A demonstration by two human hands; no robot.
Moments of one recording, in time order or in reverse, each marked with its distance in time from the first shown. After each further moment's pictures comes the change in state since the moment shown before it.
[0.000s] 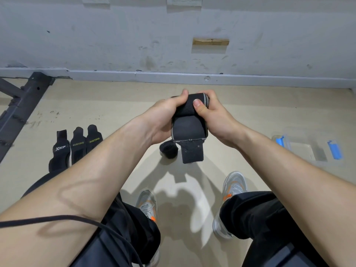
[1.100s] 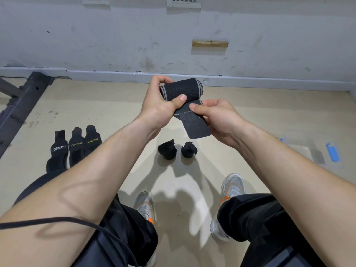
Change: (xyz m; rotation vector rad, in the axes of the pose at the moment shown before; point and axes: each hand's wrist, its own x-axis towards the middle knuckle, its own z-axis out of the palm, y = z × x) left_hand 0.022 -0.005 -0.011 0.263 0.278 0.568; right_hand -0.008 -0.026 -0.003 0.118 0.069 0.243
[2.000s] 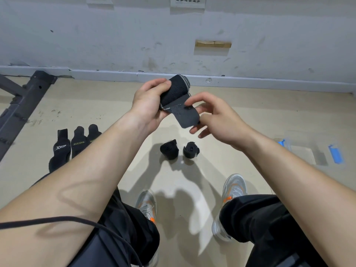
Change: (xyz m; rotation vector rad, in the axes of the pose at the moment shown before) left_hand 0.008 0.014 -0.017 -0.469 0.126 -0.310; right_hand -0.018 -0.003 0.003 -0.397 -0.117 -0.239
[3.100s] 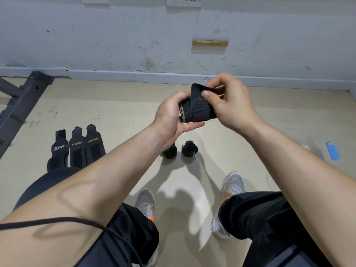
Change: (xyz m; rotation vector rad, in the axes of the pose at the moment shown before) left_hand -0.035 -0.028 0.029 0.124 -0.233 -0.126; right_hand 0.018 0.003 -0.024 -0.293 0.417 -0.240
